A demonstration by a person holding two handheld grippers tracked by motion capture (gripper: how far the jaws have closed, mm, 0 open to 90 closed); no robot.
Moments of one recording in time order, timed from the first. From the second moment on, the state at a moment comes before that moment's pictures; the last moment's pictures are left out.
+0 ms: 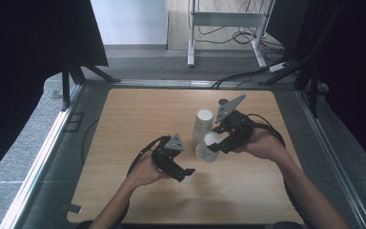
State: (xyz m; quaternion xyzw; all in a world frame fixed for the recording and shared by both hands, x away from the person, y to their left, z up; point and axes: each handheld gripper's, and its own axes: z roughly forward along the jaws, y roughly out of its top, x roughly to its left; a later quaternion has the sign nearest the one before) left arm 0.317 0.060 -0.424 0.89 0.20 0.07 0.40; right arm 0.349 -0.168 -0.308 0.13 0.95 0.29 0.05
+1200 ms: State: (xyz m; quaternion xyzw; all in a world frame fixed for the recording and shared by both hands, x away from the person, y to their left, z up) left arm 0.288 0.073 -0.452 0.89 0.17 0.08 0.41; right arm 0.324 -0.179 -0.386 0.08 0.91 0.41 0.04
